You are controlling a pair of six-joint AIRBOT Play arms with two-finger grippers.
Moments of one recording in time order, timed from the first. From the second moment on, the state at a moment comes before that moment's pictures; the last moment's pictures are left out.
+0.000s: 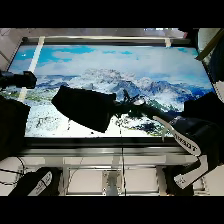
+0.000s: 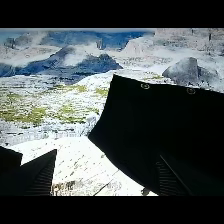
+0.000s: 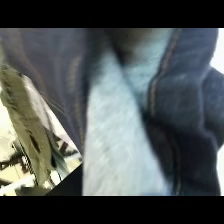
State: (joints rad) left arm 0.07 -0.91 1.29 1.56 -1.12 -1.44; right arm 0.46 -1.69 1.04 -0.07 0.67 1.21
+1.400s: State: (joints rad) left arm 0.07 -0.91 1.29 1.56 -1.12 -1.46; right arm -1.37 -0.87 1.18 -1.20 1.46 1.43
